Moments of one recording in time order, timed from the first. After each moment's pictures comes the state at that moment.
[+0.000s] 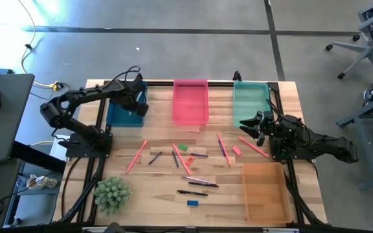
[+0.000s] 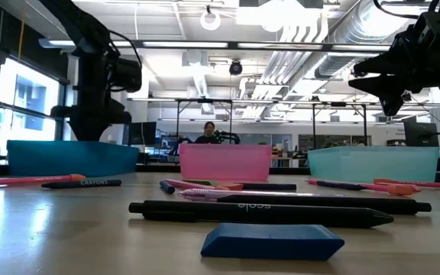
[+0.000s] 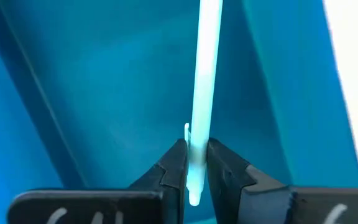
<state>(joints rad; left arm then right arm) 0.89 1.45 0.84 -0.88 -0.18 -0.43 -0.25 0.01 0.03 -0.02 -0.08 0.45</state>
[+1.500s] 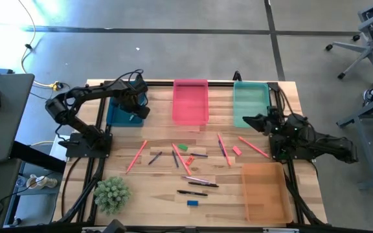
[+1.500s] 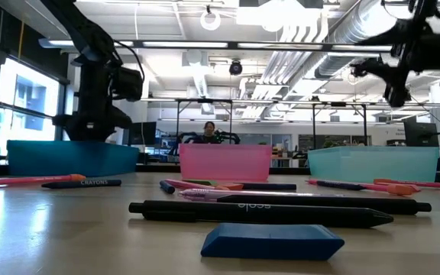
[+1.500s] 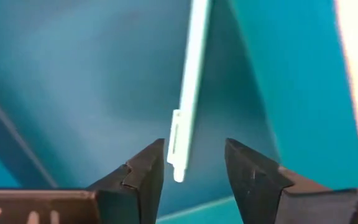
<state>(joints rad) 0.91 1.51 0.84 -0.88 -0.04 -0.35 -0.25 0.01 0.10 0.02 -0.01 0.89</state>
